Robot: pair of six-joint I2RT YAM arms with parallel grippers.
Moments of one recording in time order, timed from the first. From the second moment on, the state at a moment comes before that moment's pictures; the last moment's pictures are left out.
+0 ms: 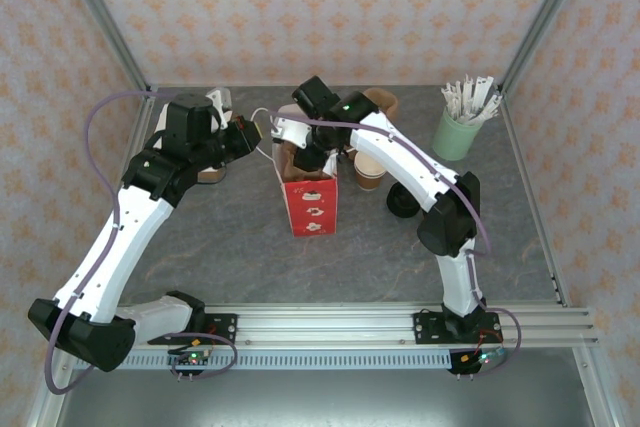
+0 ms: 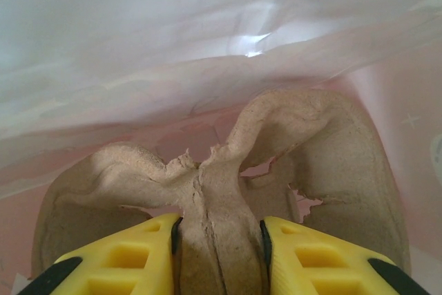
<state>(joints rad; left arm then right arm) -0.31 1.17 1.34 -0.71 0.18 -0.70 0.75 2.04 2.12 -1.17 -0.16 -0.58</state>
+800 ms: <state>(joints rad) -0.31 1.17 1.33 -0.72 0.19 -0.70 0.76 2.08 2.19 -1.19 -0.13 -0.58</state>
